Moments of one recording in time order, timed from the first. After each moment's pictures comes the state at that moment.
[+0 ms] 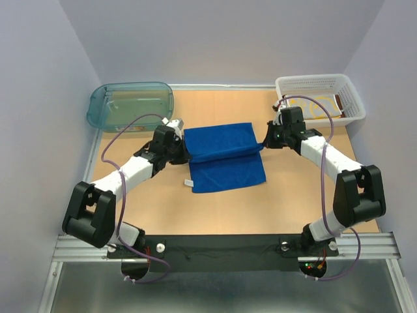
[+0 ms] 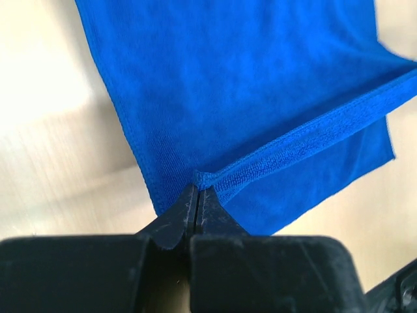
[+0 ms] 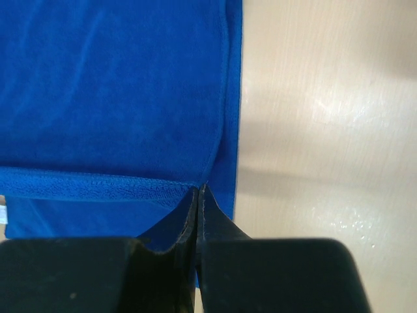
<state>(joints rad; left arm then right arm) -0.41 1.38 0.79 -0.14 0.16 -0.46 0.23 1.53 1.04 -0.31 -0.14 0.24</state>
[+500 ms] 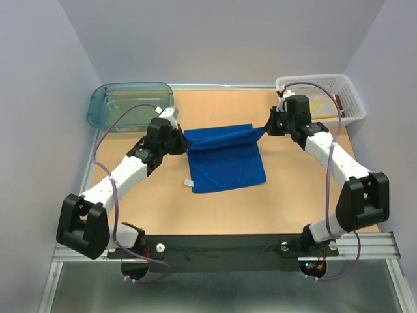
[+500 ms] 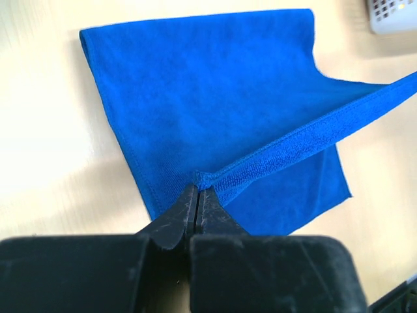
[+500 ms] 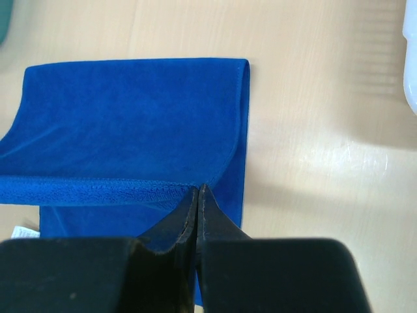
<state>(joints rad) -0.41 1.30 0.88 -0.14 0.10 -0.48 0.23 1.50 1.18 -0.31 -0.11 0.23</state>
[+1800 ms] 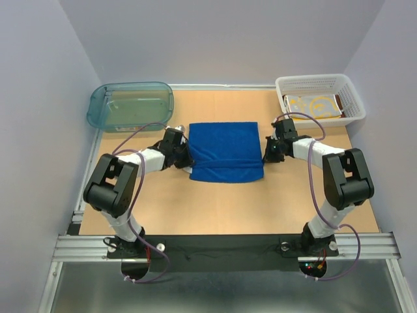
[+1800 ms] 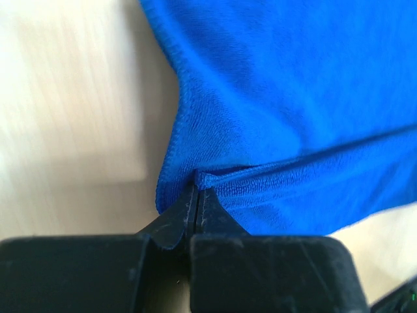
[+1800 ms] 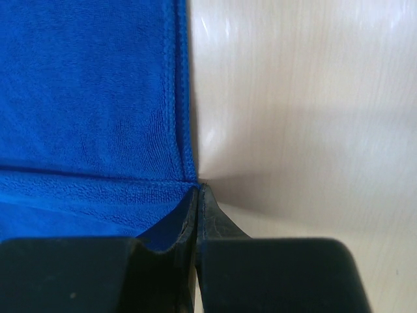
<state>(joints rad) -0.42 1.65 0.81 -0.04 0.16 -0.64 0.22 1.69 0.96 -0.29 -0.12 0.34</state>
